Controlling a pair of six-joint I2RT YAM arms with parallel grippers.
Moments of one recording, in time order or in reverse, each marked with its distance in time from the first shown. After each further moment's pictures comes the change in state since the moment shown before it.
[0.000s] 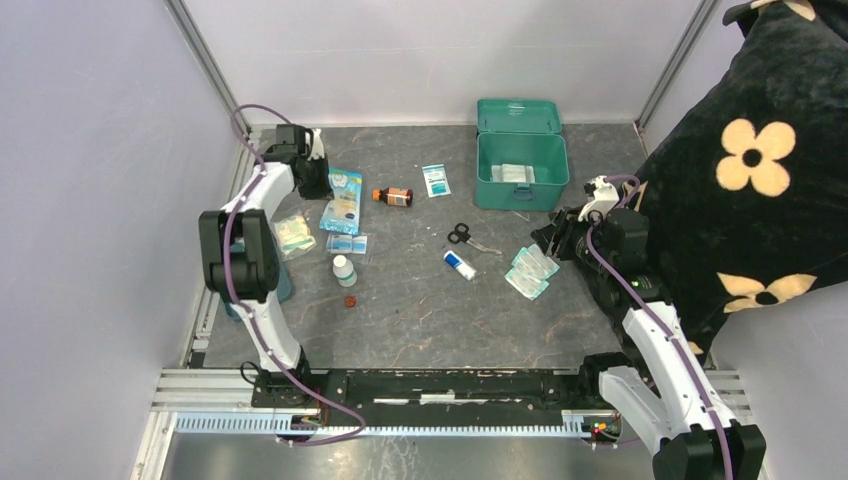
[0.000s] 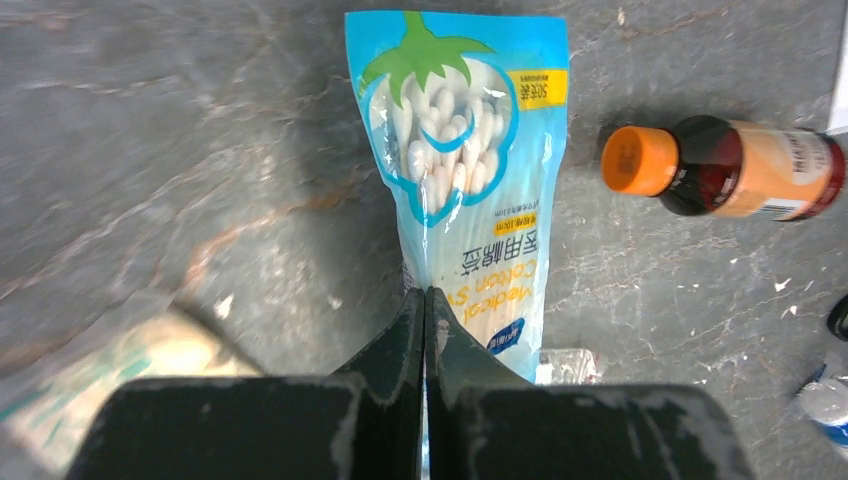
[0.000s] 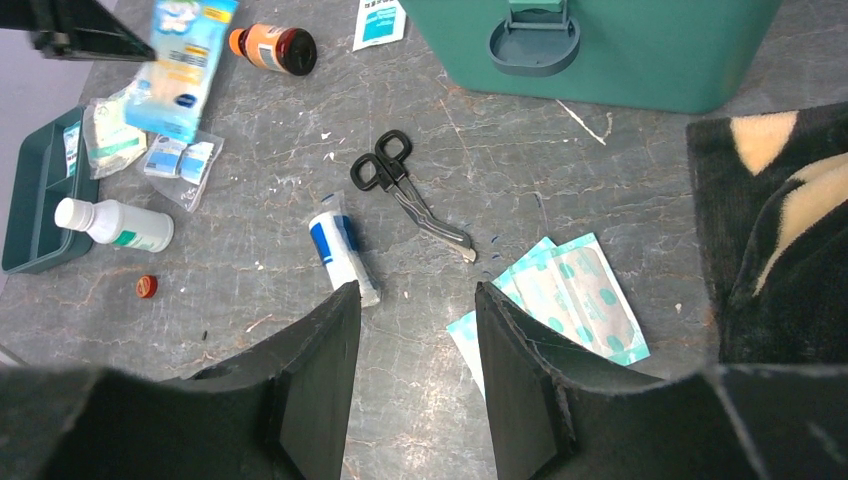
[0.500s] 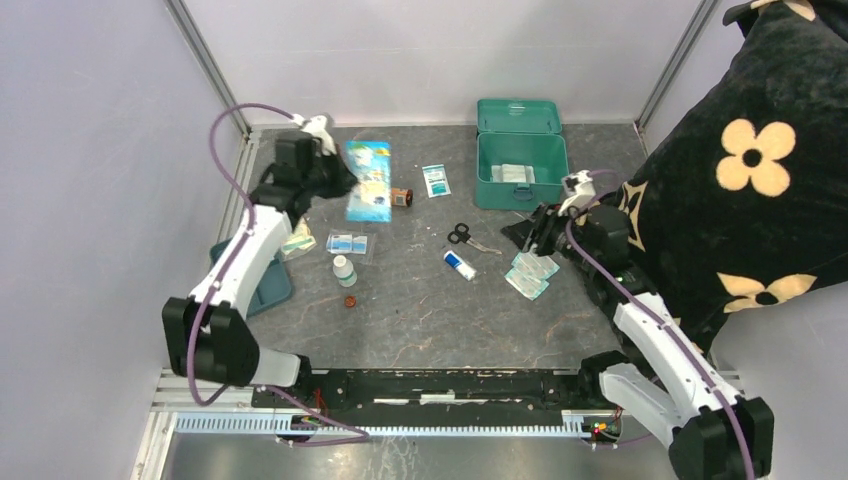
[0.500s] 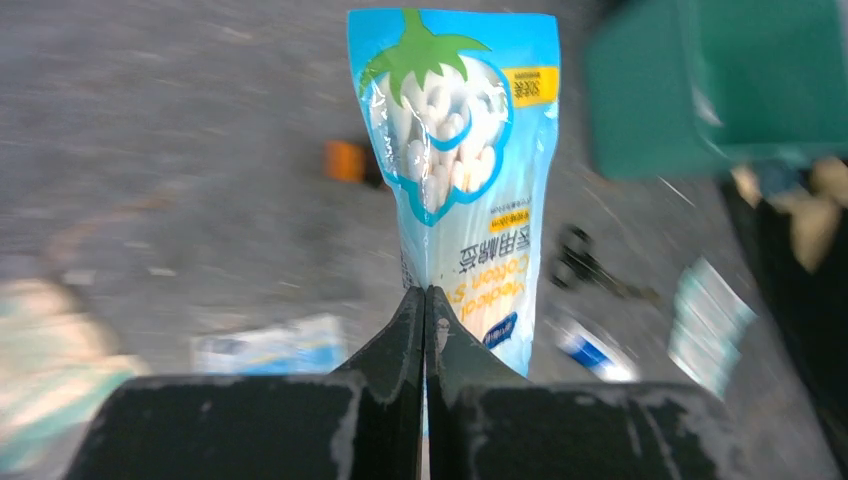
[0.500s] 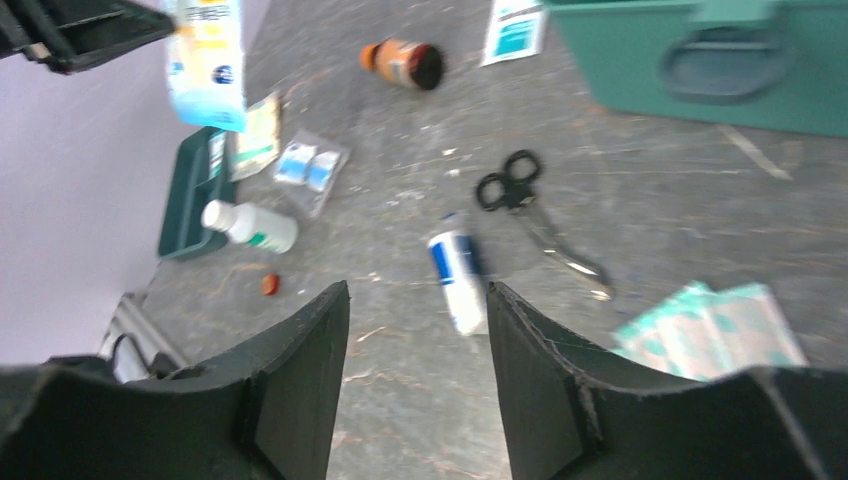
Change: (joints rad) left arm -0.111 -0.474 -0.230 0.163 0.015 -0.178; right arm 0.102 0.046 -0.009 0.158 -0.054 0.183
